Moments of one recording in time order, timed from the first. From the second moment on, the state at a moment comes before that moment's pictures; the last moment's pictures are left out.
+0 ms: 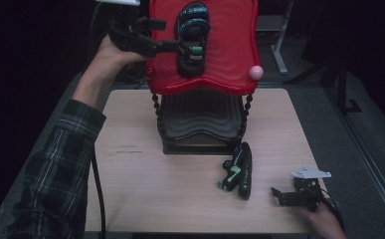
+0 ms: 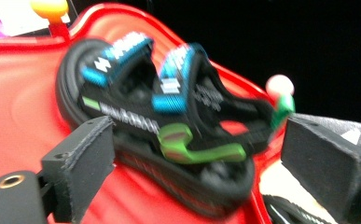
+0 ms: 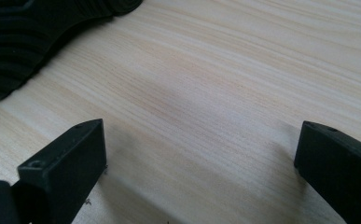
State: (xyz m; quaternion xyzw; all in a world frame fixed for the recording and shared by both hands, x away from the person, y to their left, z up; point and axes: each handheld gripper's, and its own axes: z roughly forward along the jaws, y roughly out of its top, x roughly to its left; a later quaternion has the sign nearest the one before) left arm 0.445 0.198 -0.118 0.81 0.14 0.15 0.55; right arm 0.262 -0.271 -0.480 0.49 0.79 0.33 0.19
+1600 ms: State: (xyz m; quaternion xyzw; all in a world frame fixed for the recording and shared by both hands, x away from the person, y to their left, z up) left arm 0.295 0.277 -0.374 0.85 0.24 0.12 0.46; right arm 0.265 -0.270 -0.476 0.49 0.79 0.31 0.17
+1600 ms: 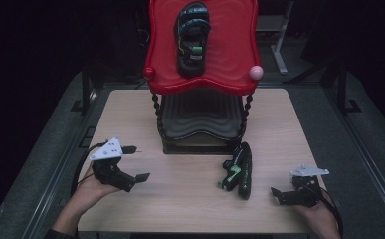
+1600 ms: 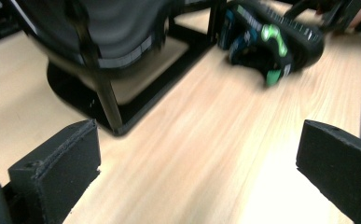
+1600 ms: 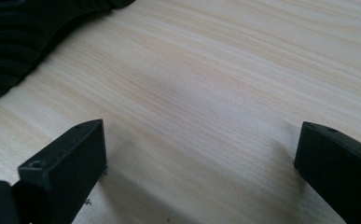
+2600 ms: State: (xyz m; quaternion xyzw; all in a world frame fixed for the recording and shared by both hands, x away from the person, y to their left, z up) left arm 0.307 0.295 -0.475 0.88 0.29 0.11 0.36; right arm 0.290 -0.227 -0.400 0.39 0.79 0.45 0.14
